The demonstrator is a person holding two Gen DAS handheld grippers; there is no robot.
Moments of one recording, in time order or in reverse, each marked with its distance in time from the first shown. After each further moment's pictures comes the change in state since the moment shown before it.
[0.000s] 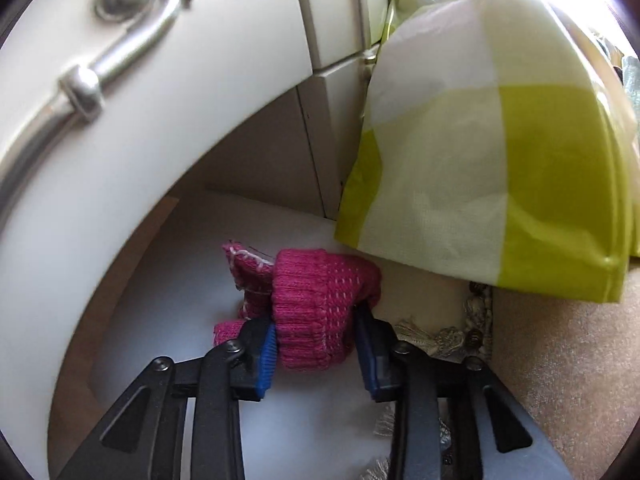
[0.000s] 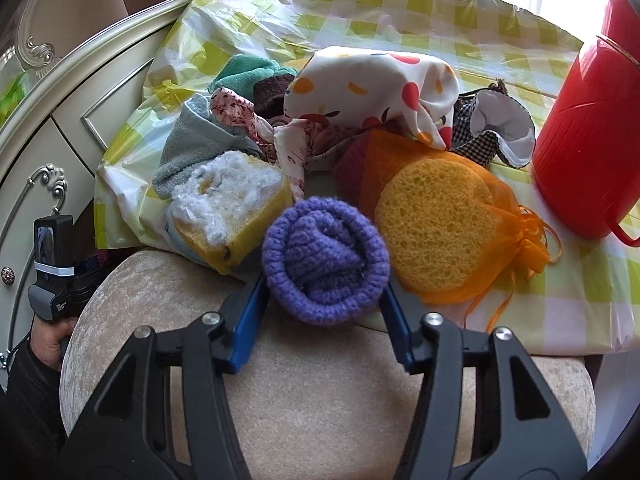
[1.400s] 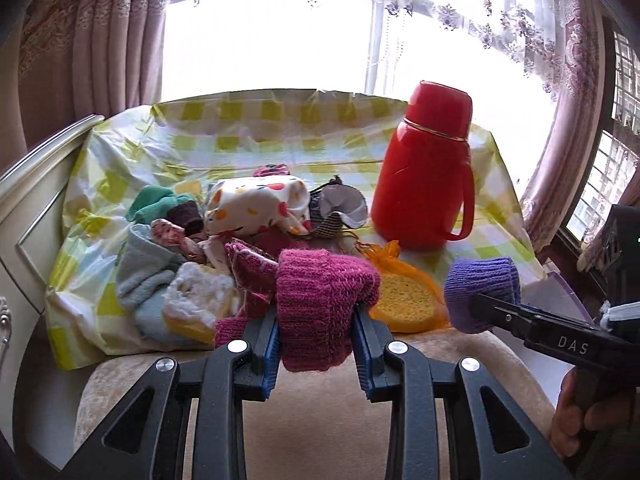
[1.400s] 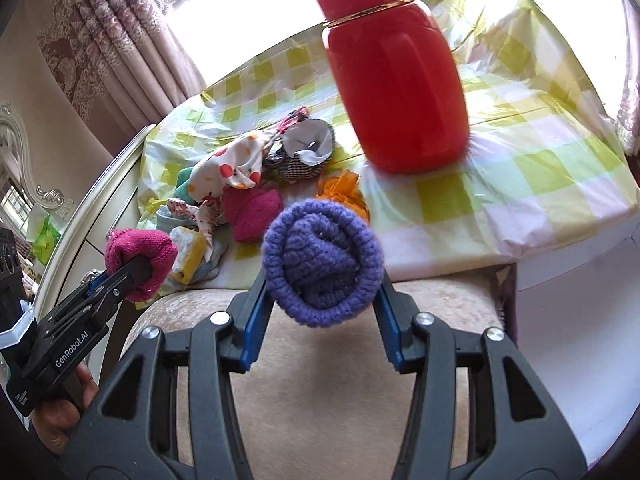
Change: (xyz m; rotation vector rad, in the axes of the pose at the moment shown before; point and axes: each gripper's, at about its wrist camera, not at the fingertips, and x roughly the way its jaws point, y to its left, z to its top) left arm -0.256 -0.301 -0.001 0.340 -0.335 -0.567; right arm -0.122 -0.162 -0.076 0.396 -0.200 0.096
